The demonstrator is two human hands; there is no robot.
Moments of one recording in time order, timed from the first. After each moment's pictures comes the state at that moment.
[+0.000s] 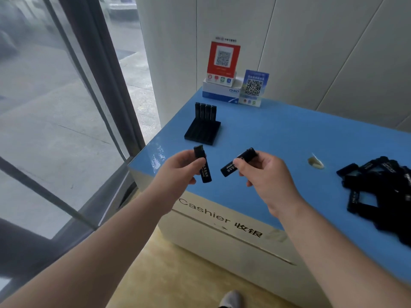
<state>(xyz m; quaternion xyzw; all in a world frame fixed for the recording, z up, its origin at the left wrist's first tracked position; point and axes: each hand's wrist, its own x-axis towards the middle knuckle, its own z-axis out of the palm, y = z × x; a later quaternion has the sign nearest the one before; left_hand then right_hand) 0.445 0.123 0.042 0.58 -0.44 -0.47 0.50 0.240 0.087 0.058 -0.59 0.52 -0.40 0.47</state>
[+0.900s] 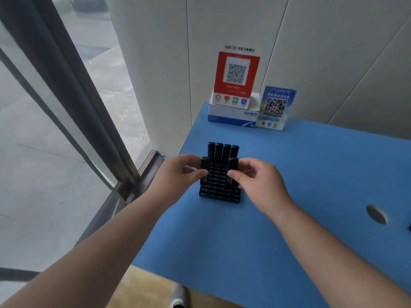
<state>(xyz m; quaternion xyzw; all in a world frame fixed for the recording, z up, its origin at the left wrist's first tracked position) 0.573 -0.106 0.023 0.63 -0.57 -0.38 0.36 0.365 -0.117 0.019 -0.60 0.58 -0.36 0.41</state>
